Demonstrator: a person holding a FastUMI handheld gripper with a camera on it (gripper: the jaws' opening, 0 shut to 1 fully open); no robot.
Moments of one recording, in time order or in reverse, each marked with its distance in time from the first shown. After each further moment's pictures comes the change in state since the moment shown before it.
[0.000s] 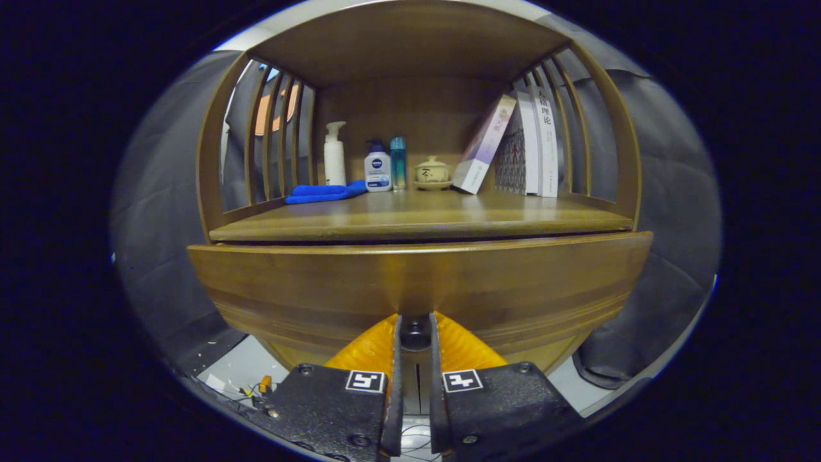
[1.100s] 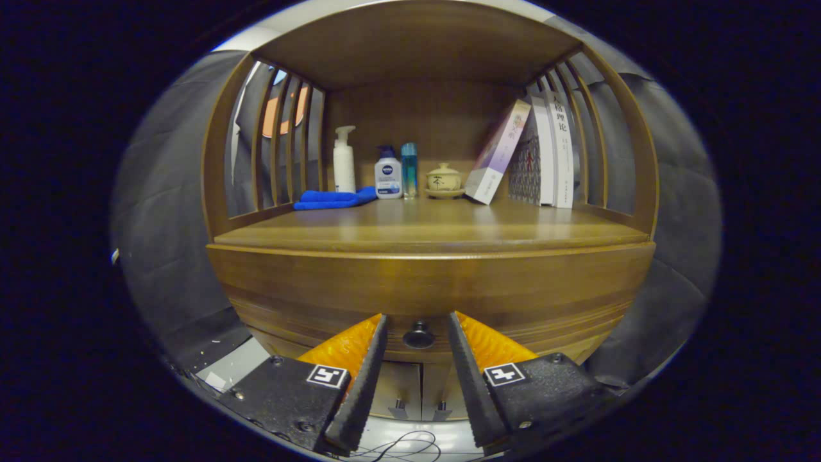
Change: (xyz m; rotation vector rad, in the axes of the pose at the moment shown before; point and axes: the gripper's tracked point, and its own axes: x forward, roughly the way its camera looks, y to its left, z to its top) arm 0.031 0.002 0.016 -0.034 -0.005 0.030
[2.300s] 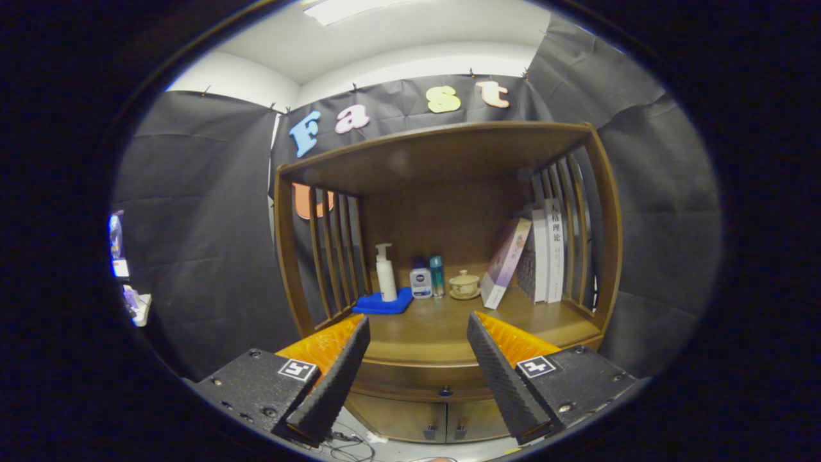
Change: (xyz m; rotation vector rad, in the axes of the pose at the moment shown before) arm -0.157 0.027 0.160 0.051 -0.257 0.148
